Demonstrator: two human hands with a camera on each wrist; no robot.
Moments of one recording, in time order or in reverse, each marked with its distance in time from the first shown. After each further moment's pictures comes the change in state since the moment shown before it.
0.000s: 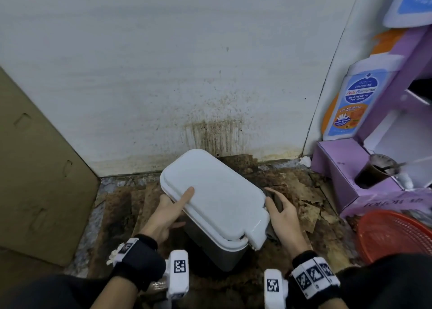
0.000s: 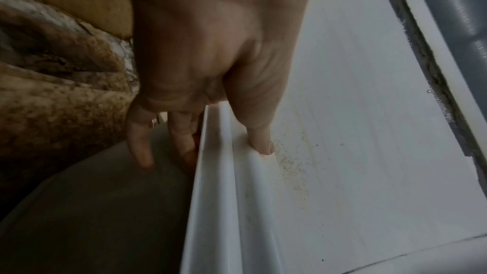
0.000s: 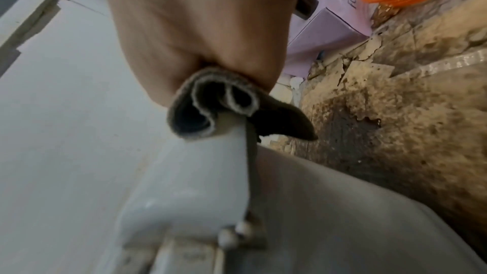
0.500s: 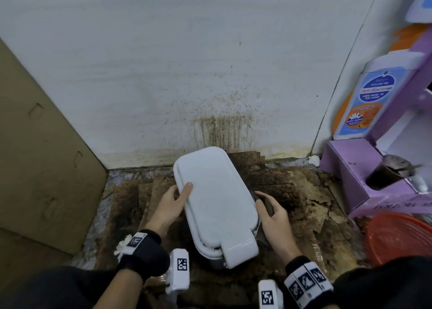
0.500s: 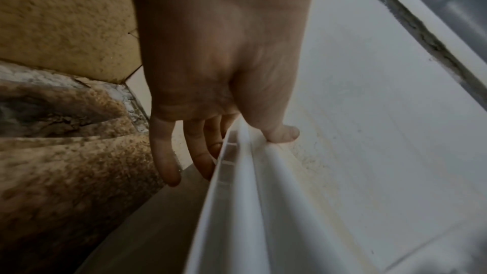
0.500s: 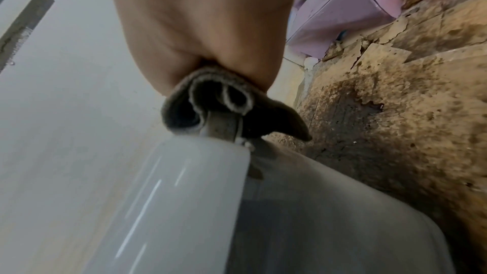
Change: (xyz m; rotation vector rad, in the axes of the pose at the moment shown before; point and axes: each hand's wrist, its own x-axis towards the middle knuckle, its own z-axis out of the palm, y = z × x) left_hand 0.003 -0.009 -0.017 0.144 0.003 0.144; right_hand -0.023 0.008 0.035 -0.029 -0.110 0.007
